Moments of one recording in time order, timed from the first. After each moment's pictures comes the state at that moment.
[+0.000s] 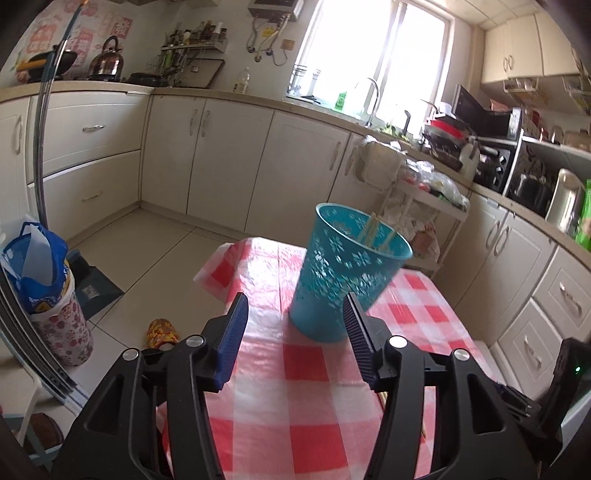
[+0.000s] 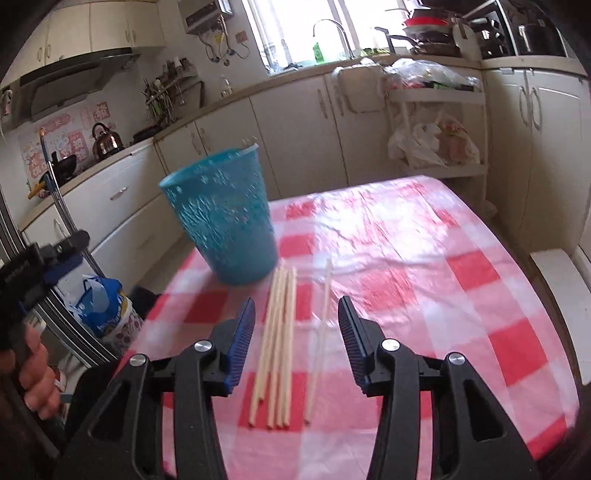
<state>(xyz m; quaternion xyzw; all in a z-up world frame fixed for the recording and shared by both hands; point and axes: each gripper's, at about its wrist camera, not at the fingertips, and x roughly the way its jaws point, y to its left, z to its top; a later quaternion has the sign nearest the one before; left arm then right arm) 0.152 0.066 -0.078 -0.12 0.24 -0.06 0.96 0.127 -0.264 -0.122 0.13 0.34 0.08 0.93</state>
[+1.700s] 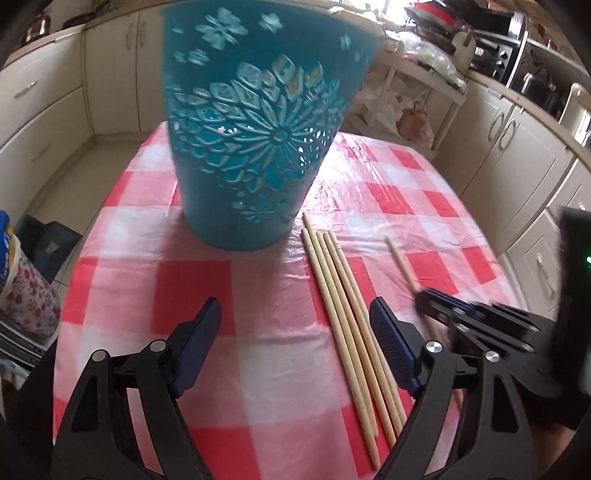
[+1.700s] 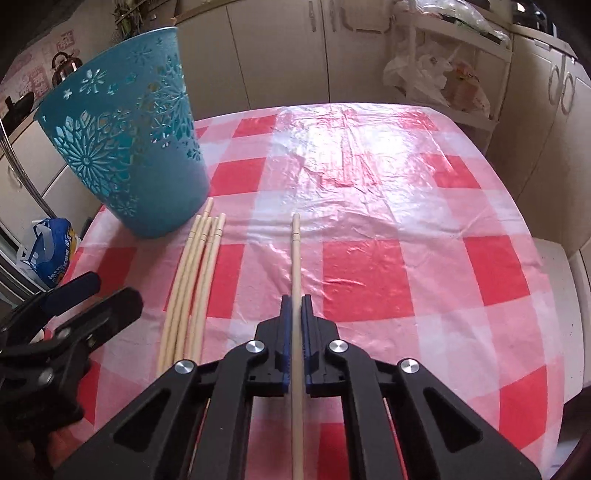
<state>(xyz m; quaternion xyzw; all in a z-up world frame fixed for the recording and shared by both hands) 0.256 -0.063 -0.181 -0.05 0.44 -0.11 0.89 0.234 -0.269 -0.168 0.05 0.48 0.07 0.88</state>
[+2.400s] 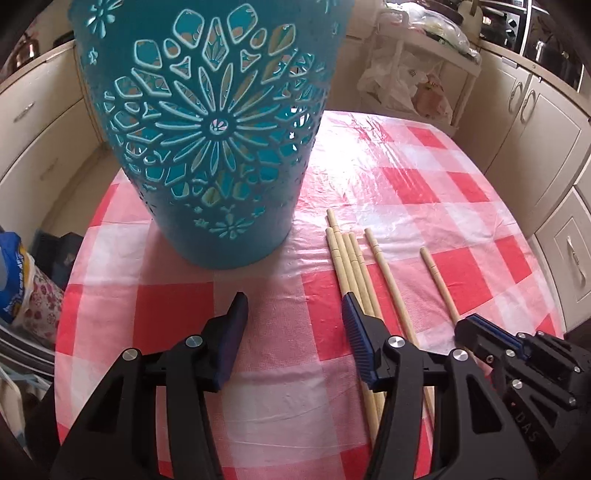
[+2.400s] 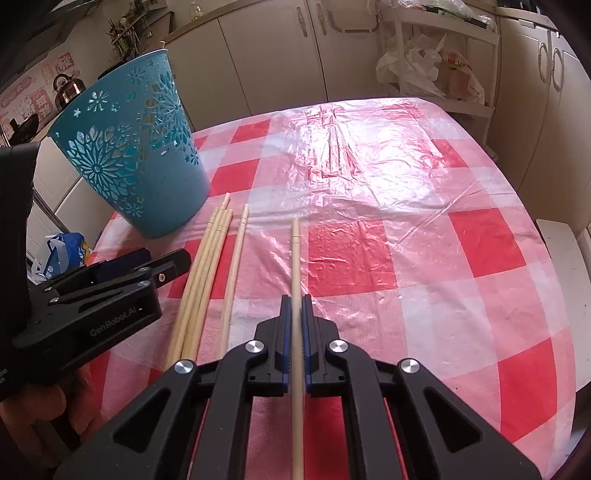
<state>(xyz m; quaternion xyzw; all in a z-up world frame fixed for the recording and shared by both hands) 0.287 -0.097 -0.192 0.00 0.46 -0.08 0.89 0.223 -0.280 -0.168 0.08 0.46 0.08 0.88</state>
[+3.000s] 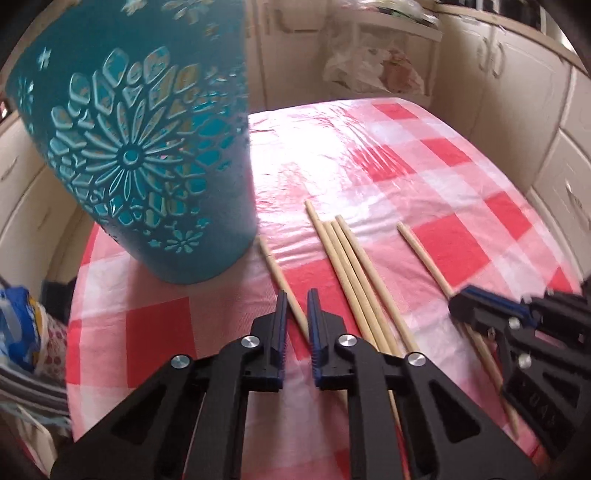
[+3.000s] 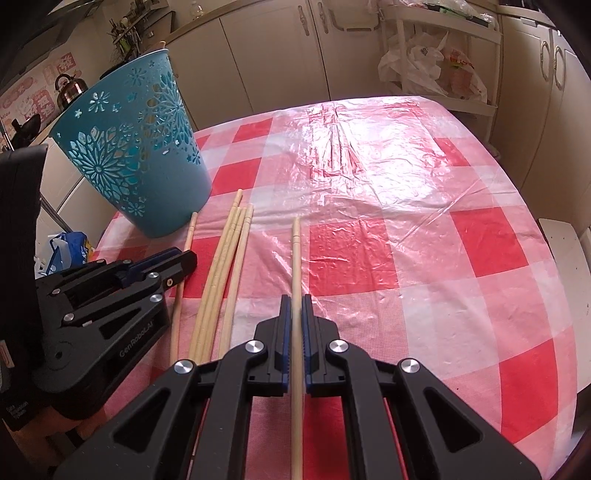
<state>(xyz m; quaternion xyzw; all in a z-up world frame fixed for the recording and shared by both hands) 0.271 -0.117 -0.192 0.10 0.44 -0.12 0.88 0.224 -0.280 -0.168 0.08 0.47 0.09 0.88</state>
